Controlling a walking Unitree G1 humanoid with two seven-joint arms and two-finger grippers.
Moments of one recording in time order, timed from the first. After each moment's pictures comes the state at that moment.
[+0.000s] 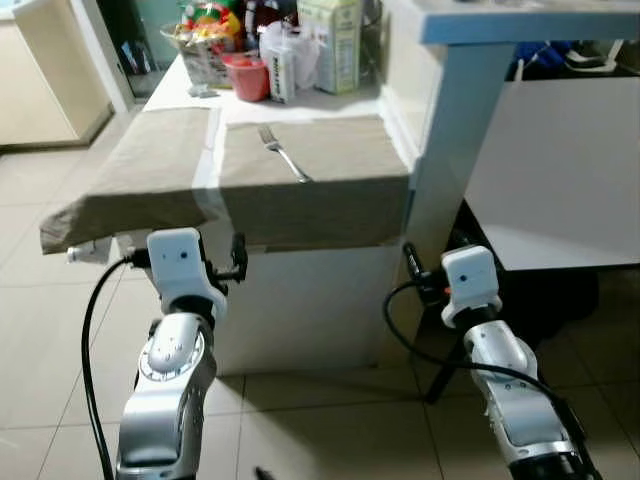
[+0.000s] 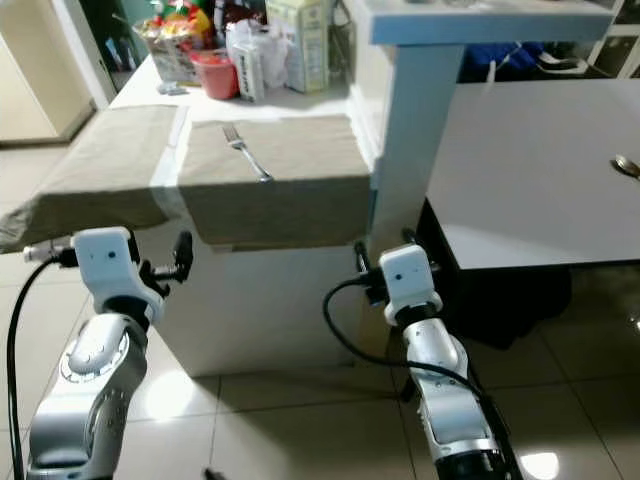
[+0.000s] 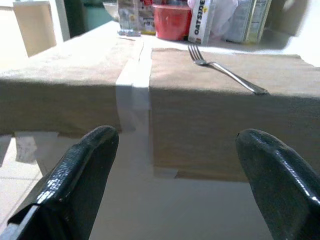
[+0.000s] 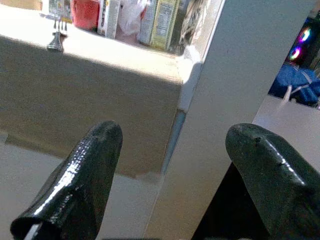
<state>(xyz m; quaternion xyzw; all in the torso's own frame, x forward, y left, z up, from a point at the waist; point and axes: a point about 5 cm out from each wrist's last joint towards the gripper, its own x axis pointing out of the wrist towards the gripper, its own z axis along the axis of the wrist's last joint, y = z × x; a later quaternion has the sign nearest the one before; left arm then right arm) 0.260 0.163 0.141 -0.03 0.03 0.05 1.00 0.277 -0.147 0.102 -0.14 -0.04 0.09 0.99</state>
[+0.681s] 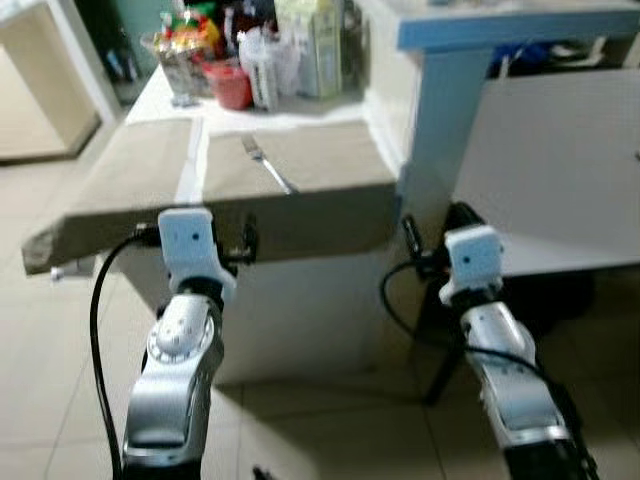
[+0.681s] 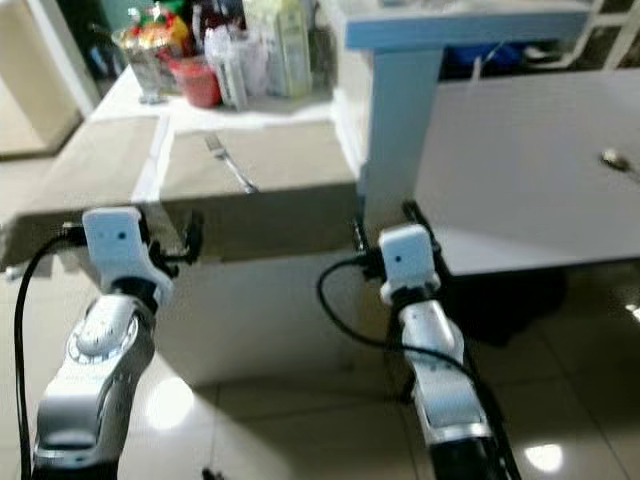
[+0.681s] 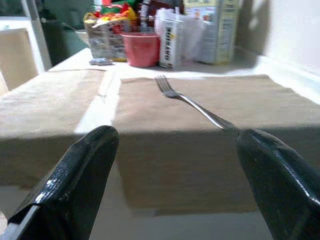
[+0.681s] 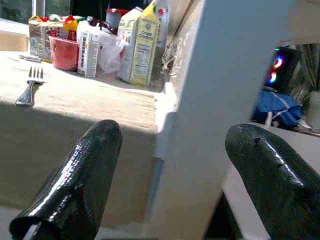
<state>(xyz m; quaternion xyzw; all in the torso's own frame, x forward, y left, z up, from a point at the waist) 0.271 0.150 0.159 -0.02 -0.01 0.02 1.00 0.286 -0.141 0.131 -0.13 -0.11 0.08 0.98</state>
